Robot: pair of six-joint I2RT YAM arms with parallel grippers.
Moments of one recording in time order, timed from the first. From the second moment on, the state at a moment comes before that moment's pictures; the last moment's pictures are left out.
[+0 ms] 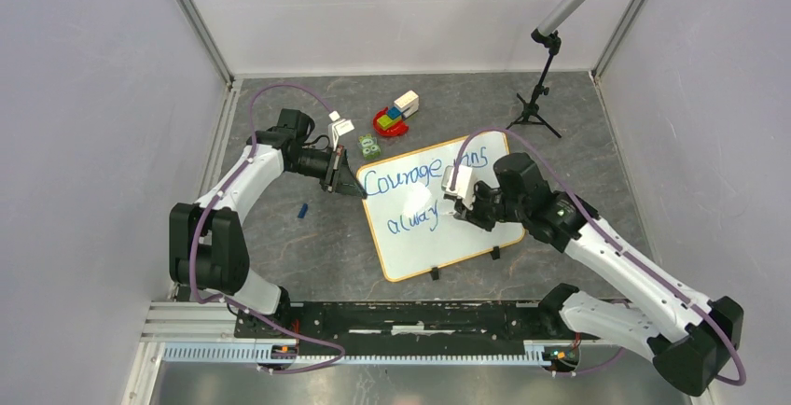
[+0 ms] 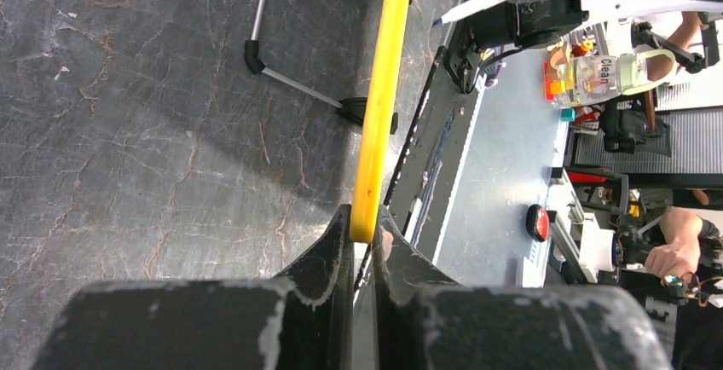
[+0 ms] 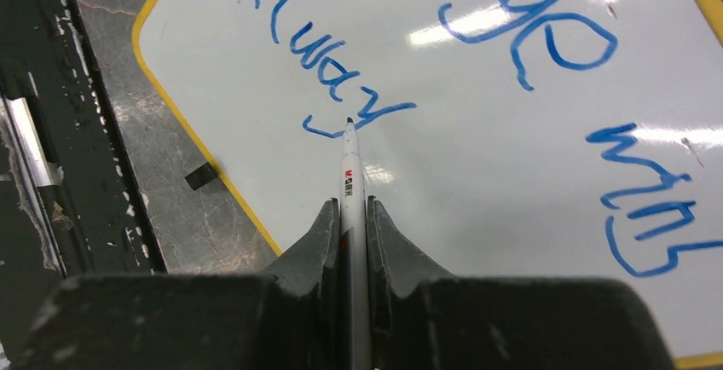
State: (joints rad) left arm -0.17 1.53 1.13 -0.83 1.10 0.28; right arm 0.69 1.00 0.88 -0.58 -0.37 -0.50
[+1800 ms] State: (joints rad) left arm -0.17 1.53 1.13 -0.83 1.10 0.28; right arm 0.64 1.00 0.83 -0.54 -0.29 -0.46
